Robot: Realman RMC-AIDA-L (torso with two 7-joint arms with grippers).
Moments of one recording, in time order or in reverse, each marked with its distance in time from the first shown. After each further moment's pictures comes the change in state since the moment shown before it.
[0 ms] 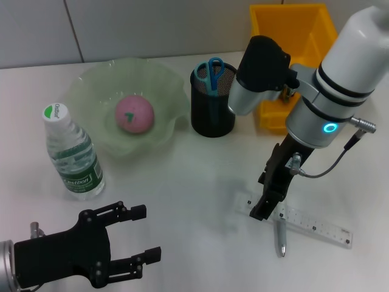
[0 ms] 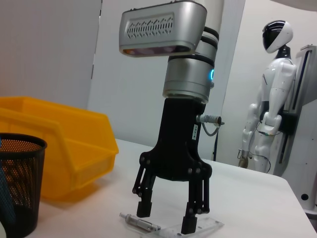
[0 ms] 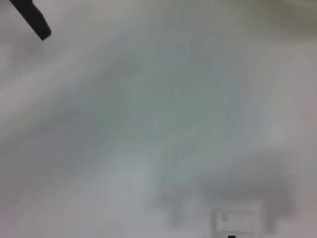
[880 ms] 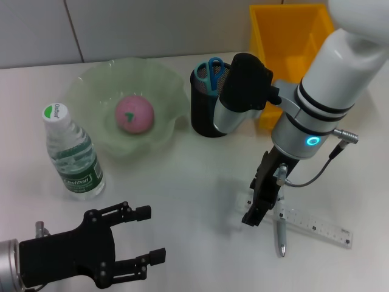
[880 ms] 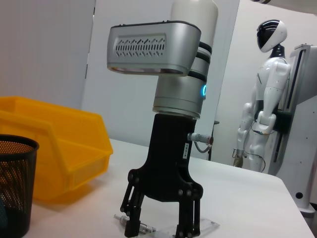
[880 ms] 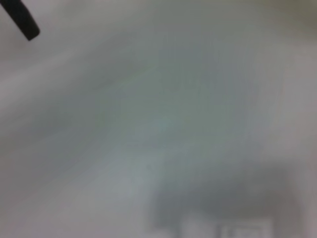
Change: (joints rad) left arm -0.011 -0.003 0.012 -0.007 -0.002 -0.003 0.004; right arm 0.007 0.006 -0.116 0.059 0.032 0.107 0.026
